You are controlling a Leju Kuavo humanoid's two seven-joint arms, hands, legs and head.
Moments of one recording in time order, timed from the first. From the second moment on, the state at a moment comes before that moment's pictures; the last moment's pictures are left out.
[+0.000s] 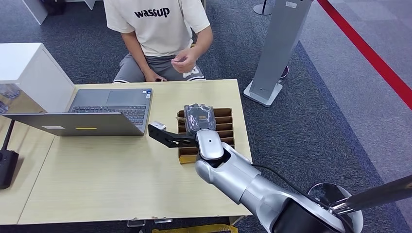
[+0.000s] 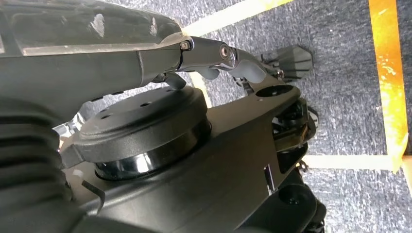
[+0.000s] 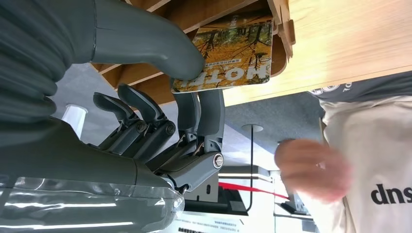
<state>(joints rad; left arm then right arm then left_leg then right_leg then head) -0.12 0.09 -1.34 -0.20 1.17 -0.03 -0.06 -0.79 0.21 0.99 -0.73 0.96 -0.20 0.46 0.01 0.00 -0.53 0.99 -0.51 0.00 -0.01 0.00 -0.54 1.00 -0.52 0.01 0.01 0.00</state>
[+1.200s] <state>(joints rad) -0.11 0.10 -1.34 -0.19 1.23 -0.13 -0.05 -0.73 0.10 0.88 -1.08 1.07 -0.47 0.30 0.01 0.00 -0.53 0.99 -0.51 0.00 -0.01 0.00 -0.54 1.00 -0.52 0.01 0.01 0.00</state>
